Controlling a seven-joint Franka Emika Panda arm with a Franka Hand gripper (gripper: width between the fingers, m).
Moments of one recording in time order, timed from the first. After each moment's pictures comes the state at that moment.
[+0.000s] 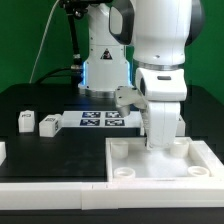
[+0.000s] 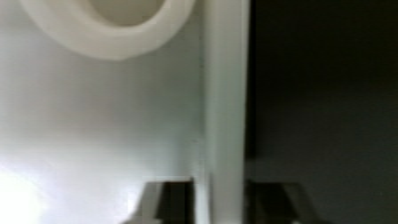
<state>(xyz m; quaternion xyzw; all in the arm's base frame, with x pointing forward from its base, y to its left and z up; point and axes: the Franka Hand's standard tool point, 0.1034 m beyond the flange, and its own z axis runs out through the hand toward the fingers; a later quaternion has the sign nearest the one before) 0.491 0.069 0.012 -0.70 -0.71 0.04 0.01</state>
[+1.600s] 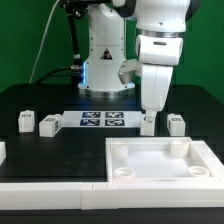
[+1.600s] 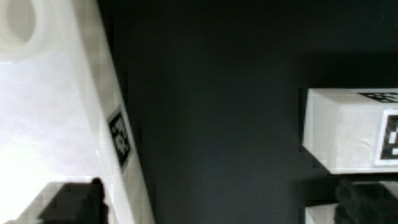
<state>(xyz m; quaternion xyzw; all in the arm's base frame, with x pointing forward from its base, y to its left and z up) 0.451 0.074 0.057 -0.76 -0.65 0.04 0.00</state>
